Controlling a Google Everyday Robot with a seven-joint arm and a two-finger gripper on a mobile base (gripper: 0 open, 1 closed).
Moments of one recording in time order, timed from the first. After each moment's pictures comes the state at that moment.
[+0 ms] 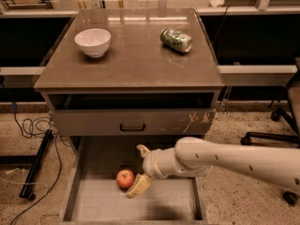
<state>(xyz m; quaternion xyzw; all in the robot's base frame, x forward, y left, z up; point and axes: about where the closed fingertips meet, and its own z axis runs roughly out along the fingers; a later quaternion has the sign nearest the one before) 0.476 0.066 0.532 -0.58 0.69 0.28 0.34</state>
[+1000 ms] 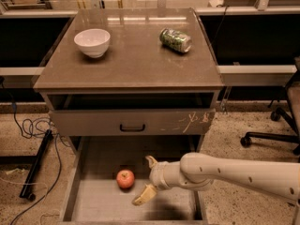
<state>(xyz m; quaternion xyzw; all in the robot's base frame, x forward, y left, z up) 0.477 0.038 0.463 -0.54 0.72 0.28 0.35</state>
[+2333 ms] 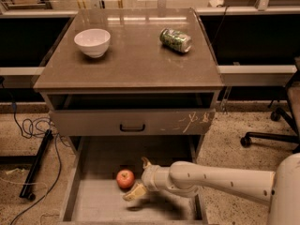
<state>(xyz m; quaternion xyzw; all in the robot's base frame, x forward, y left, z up) 0.515 0.069 0.399 -0.48 0.74 0.27 0.39</state>
